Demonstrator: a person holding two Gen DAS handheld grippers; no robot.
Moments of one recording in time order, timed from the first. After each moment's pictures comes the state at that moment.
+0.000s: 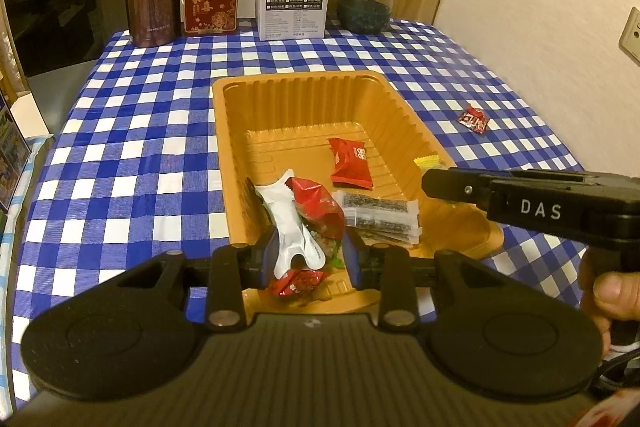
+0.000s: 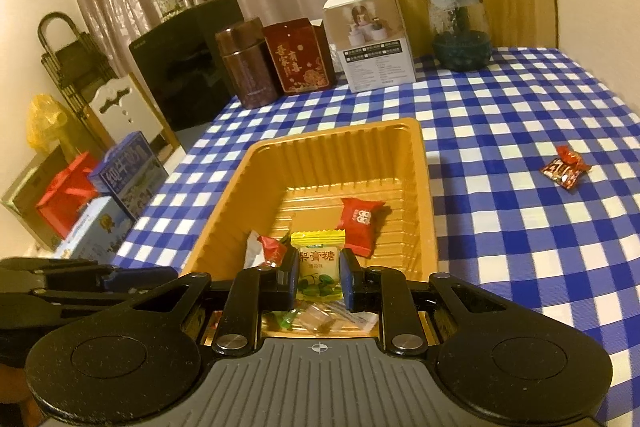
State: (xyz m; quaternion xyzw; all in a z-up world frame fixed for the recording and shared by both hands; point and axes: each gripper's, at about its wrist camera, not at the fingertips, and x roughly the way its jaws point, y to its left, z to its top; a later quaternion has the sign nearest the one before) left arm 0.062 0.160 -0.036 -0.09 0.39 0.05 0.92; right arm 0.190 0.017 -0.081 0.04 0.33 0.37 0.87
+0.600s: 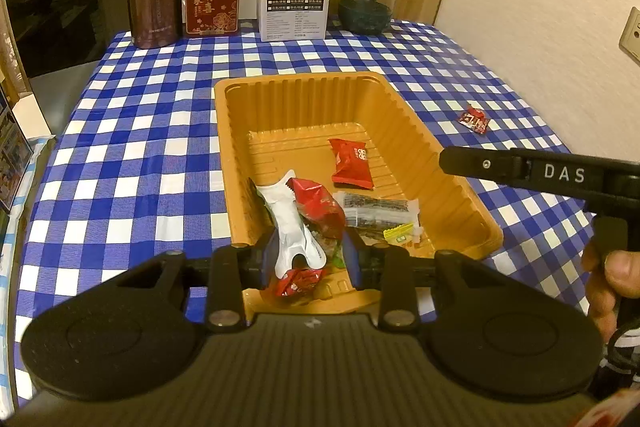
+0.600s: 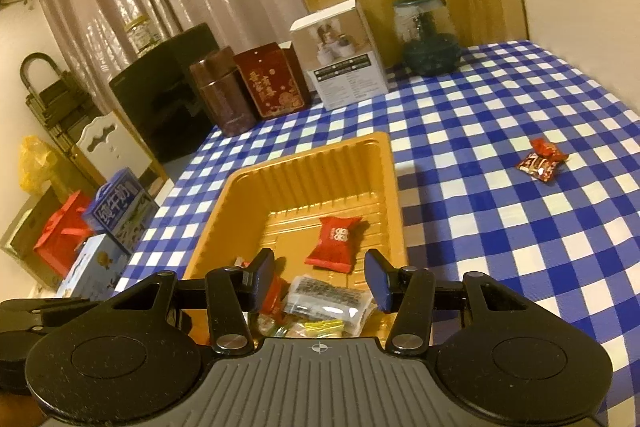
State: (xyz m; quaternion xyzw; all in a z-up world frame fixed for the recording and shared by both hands) left arm 0.061 0.159 -0.034 -0.08 0.39 0.05 0.92; right arm 0.198 -0.004 -0.074 0.09 0.32 0.34 0.88
